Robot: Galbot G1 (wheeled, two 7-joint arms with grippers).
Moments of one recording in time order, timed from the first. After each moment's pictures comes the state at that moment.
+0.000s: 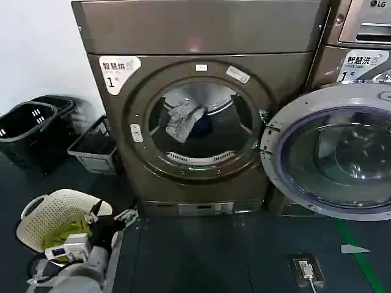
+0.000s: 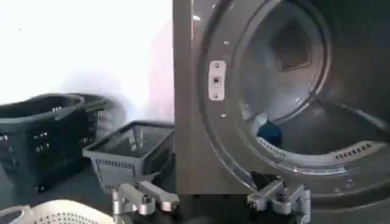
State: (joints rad) left arm 1.45 -1.45 -0.56 -2.37 -0.17 0.64 -0.17; right arm -2.01 0.98 2.72 1.63 0.47 -0.18 -0.27
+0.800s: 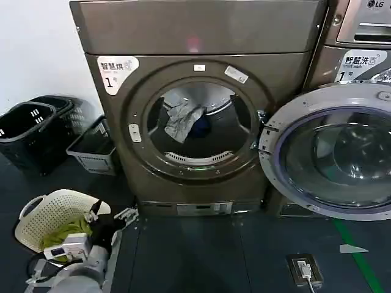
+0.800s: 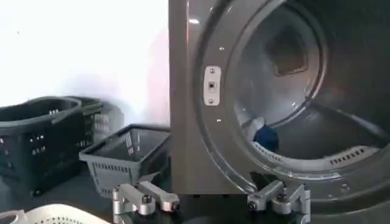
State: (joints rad) left arm 1.45 -1.45 -0.55 -2.38 -0.17 0.64 -0.17; right arm -2.01 0.98 2.72 1.63 0.53 -0.14 -0.28
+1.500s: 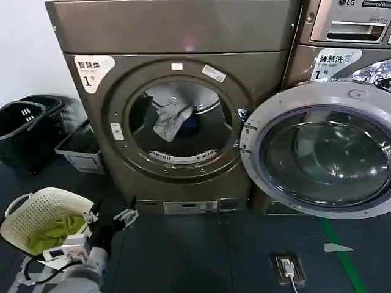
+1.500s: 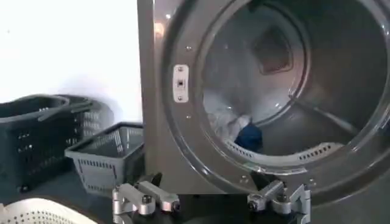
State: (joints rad) left arm 1.46 -1.45 -0.56 -2.39 -0.18 0.64 -0.17; right arm -2.00 0.98 2.71 1.63 0.53 -0.14 -0.29
